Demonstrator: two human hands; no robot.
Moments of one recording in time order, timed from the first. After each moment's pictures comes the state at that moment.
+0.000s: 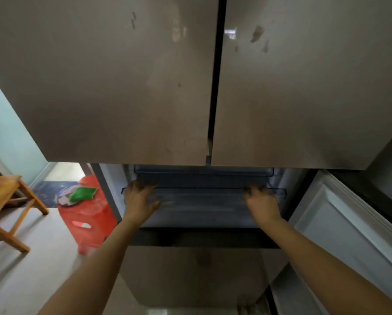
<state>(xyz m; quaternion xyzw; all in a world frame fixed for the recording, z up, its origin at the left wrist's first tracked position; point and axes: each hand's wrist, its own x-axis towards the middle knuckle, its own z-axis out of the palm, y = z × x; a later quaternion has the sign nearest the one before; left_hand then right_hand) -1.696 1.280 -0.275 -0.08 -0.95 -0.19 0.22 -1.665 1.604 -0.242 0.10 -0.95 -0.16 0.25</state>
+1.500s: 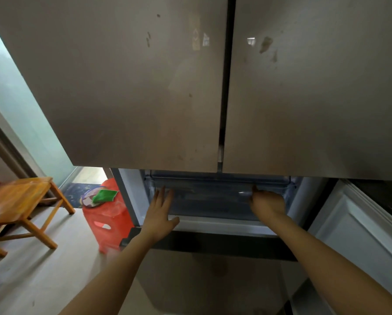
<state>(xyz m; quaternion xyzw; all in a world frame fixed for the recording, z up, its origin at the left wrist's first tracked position) -1.660 1.301 -0.264 -0.06 -0.97 -0.23 0.04 -1.693 1.591 -0.233 0.03 -1.00 -0.04 0.07</state>
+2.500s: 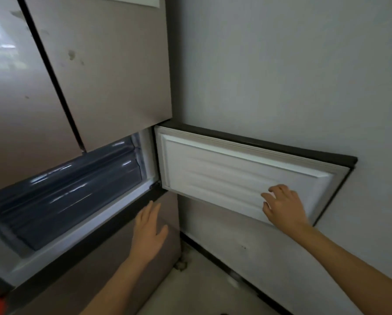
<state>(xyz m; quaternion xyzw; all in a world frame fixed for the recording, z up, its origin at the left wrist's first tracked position) -1.480 1.396 -0.256 -0.44 -0.83 -0.34 -0.08 -1.219 1.626 -0.208 -0.32 -0.90 -0.18 0.22</state>
